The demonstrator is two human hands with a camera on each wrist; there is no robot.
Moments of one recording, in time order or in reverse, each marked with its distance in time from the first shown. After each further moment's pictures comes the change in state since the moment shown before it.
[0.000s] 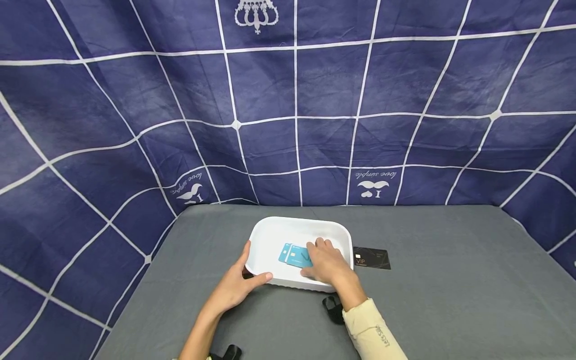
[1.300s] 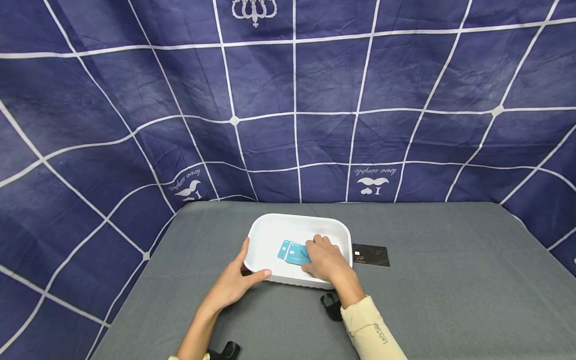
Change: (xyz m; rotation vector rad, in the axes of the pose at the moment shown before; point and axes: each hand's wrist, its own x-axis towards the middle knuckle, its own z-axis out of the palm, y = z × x) left_hand 0.001 0.000 -0.001 0.049 -0.005 -0.007; right_hand 0.003 0.000 0.001 -0.021 -0.005 0.005
